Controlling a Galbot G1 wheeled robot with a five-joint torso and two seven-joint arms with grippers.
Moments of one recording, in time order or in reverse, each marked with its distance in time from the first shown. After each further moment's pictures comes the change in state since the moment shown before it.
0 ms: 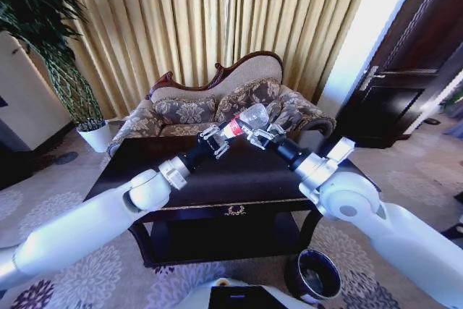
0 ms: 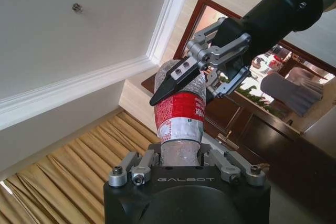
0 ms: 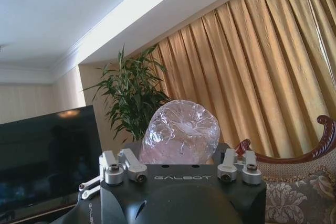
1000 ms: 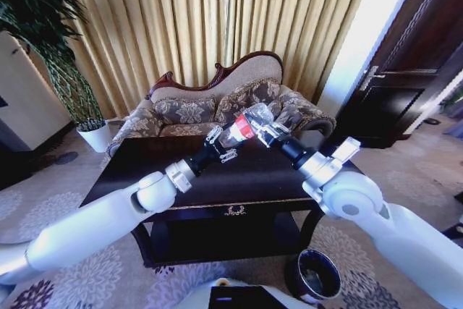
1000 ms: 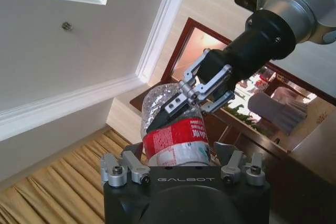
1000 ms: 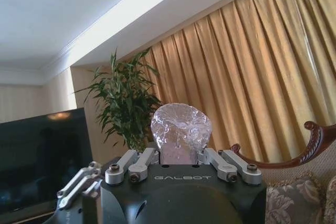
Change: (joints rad) left arm -0.051 -0.028 0.046 0.022 0.000 -0.058 0.042; right arm -0.051 0.002 0.066 -0.027 -0.023 0.009 -0.023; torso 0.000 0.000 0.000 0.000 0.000
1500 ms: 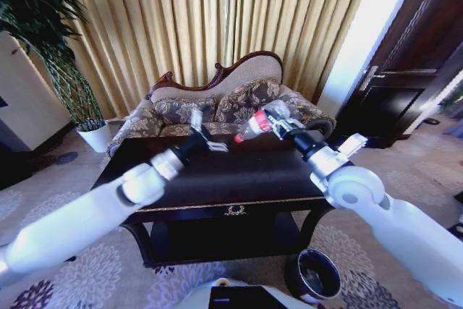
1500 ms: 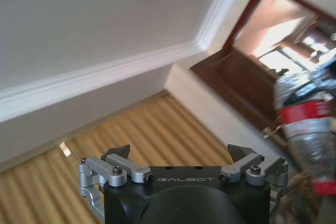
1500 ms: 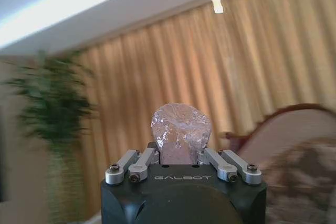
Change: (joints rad) left arm 0.167 0.116 -0.330 -0.012 -0.231 0.054 -0.079; right arm -0.070 -0.025 0.097 -0.142 -0.093 0.031 0.143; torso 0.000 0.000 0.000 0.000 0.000
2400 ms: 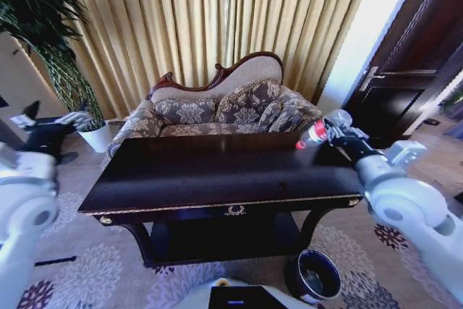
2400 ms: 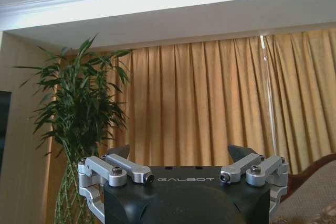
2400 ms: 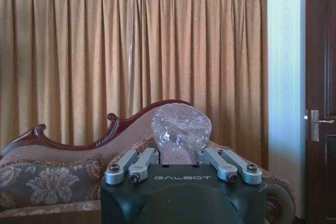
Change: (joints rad) left arm 0.871 -0.300 -1.313 -0.186 -0.542 0.424 -0.101; right arm -0.622 0.045 0.650 0.185 -0.114 -0.194 0.220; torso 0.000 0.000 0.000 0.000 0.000
